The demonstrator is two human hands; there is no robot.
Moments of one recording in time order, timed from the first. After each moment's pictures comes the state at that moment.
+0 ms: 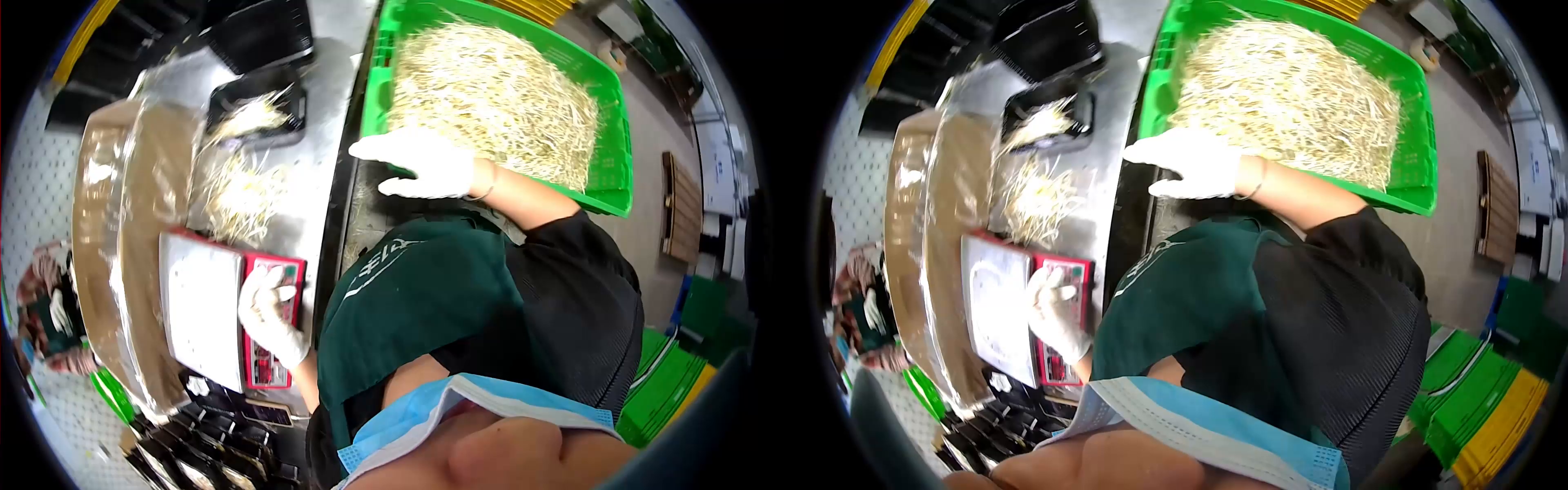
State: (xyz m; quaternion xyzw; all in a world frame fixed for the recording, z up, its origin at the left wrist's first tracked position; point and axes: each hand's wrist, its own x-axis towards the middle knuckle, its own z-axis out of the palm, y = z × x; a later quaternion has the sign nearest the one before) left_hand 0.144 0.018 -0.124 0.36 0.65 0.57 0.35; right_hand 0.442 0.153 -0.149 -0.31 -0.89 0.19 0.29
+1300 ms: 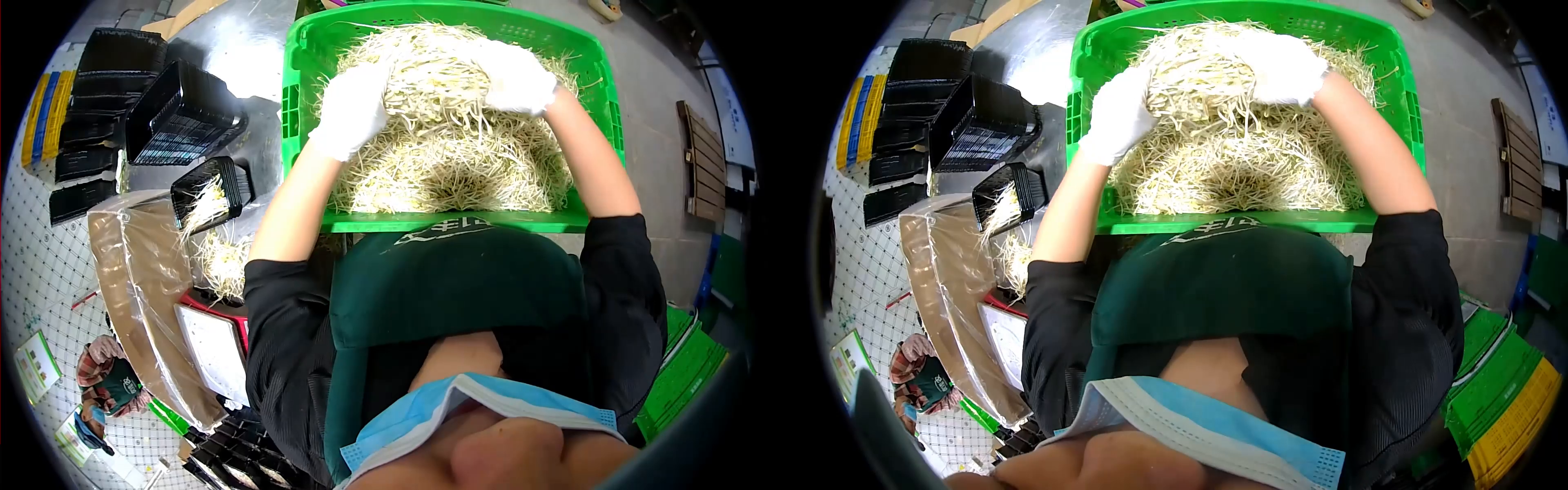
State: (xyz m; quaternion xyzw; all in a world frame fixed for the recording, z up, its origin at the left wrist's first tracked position) left_hand 0.478 0.305 -0.150 0.95 0.23 0.21 0.07; right_hand 0.724 0.221 -0.135 -0.49 -0.84 0.07 0.21
